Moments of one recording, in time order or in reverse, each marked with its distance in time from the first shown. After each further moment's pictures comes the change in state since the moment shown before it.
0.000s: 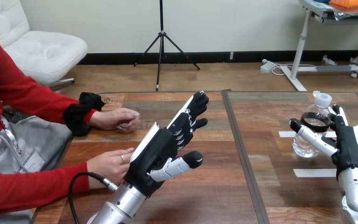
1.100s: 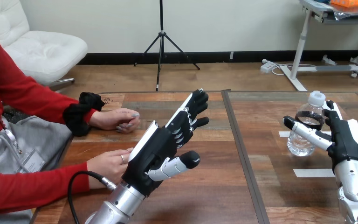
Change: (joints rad) left arm 0.000 0.000 0.001 -0.017 -0.055 -0.011 -0.064; right arm -0.059 0.001 0.005 0.032 0.001 0.042 0.030
